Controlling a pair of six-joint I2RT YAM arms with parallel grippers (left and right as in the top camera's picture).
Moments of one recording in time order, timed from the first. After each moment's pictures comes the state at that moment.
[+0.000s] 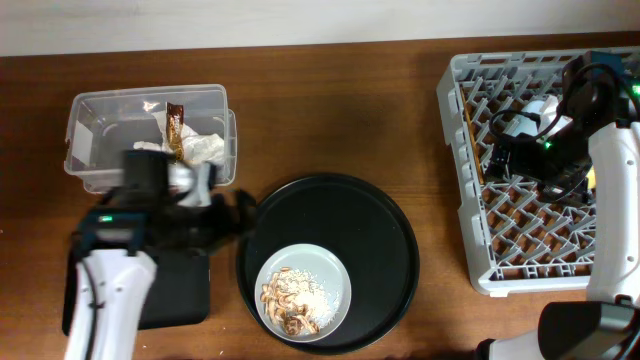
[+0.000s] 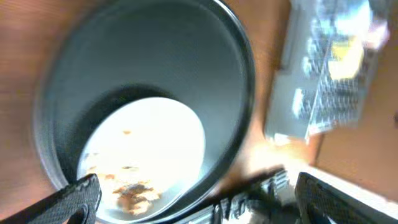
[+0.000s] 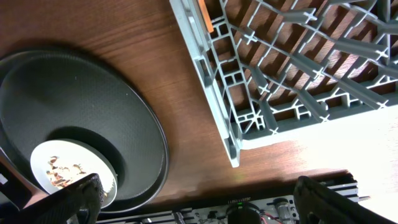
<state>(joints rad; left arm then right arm) -0.05 1.23 1.10 -1.09 0.65 -0.35 -0.21 1.65 1.80 -1.69 -0.13 0.15</state>
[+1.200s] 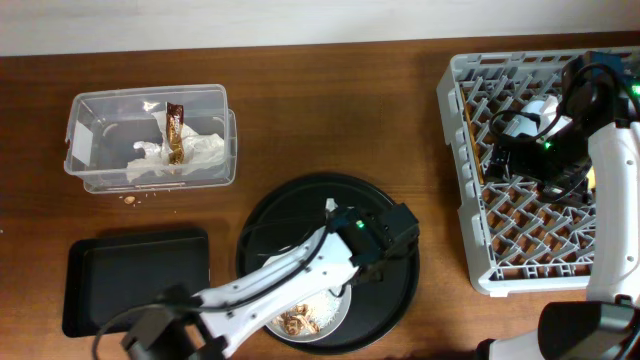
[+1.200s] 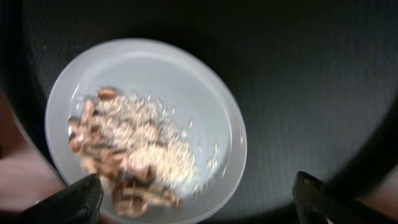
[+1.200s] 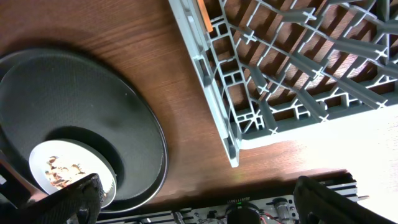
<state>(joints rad) -1.02 1.76 1.38 -1.20 -0.18 -1.04 -0.21 1.65 1.80 -1.69 -0.13 0.15</state>
